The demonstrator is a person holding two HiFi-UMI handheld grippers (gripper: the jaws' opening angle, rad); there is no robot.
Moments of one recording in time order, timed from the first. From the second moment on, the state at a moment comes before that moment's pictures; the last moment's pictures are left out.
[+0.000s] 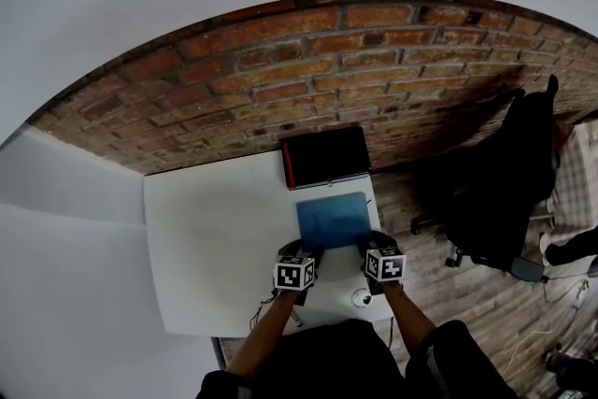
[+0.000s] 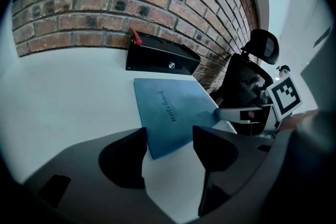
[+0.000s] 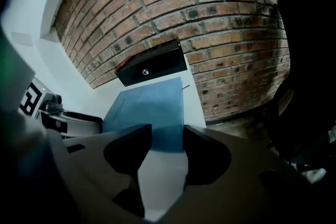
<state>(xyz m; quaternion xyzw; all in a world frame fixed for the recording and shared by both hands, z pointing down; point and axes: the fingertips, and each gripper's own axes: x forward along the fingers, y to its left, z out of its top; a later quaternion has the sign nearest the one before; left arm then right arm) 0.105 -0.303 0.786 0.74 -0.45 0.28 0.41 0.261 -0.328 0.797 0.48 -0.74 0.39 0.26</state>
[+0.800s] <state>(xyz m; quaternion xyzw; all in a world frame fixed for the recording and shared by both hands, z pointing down) 0.032 -0.284 0.785 0.75 -0.44 0.29 0.41 0.186 -0.248 0.790 0.45 -0.73 0.43 0.28</state>
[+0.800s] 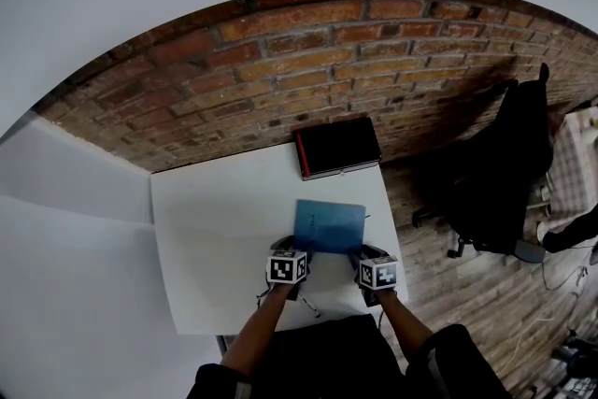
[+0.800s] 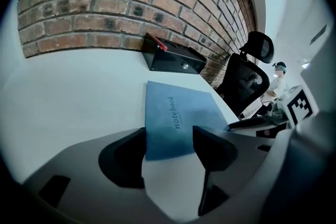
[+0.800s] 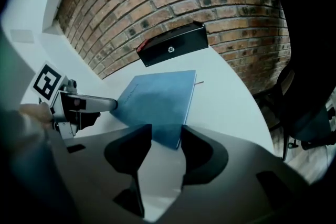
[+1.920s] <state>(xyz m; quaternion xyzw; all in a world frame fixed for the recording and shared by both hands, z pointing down) -0.083 -0.285 0.786 0.74 -0.47 0.28 0.39 0.054 -0.176 0.796 0.36 -0.75 0.45 0.32</state>
